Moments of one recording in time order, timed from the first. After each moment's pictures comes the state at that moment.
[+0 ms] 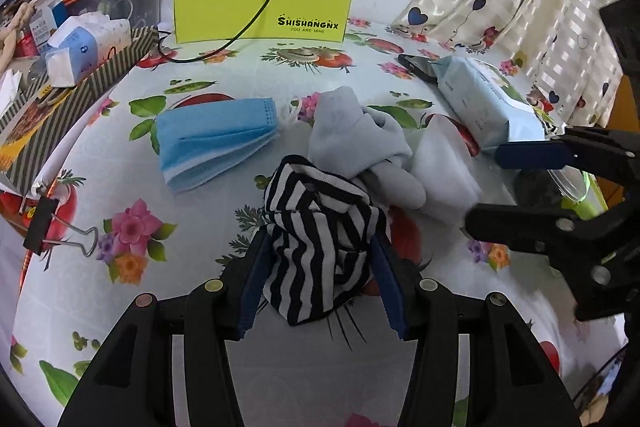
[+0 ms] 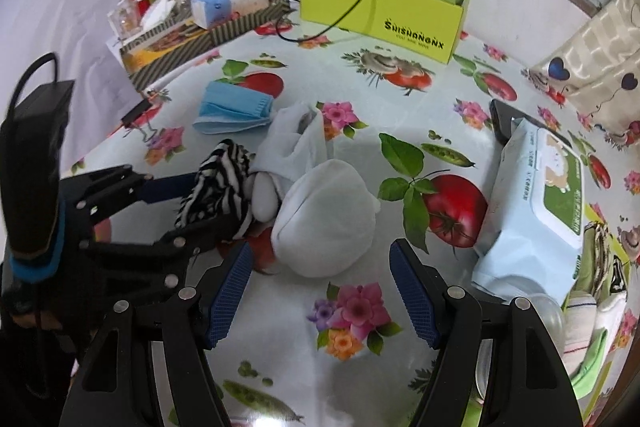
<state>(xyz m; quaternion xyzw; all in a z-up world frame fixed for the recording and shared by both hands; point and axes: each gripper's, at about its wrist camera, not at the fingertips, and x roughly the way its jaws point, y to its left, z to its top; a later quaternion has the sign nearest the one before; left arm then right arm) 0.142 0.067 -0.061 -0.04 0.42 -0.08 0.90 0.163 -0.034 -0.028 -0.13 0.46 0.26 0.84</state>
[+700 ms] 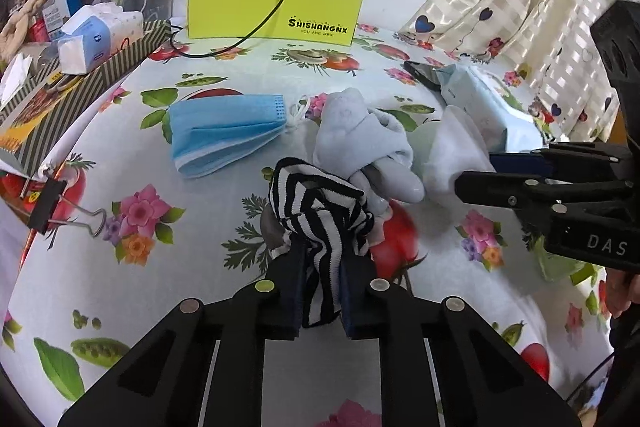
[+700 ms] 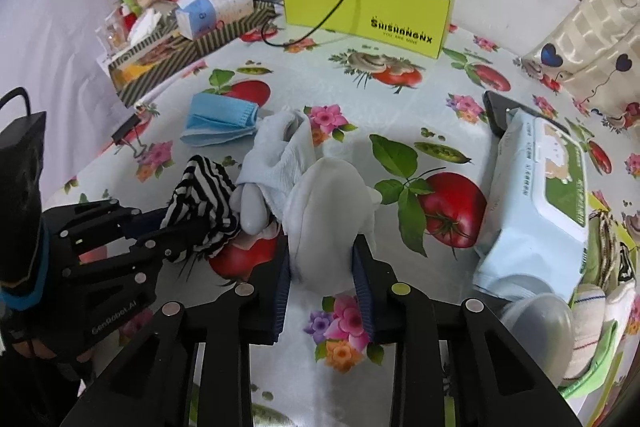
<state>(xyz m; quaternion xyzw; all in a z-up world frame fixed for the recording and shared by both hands) 0.130 0.071 -0.057 -0.07 0.41 -0.06 0.91 0.165 -0.041 -0.026 -0.11 0.46 0.25 0.85</state>
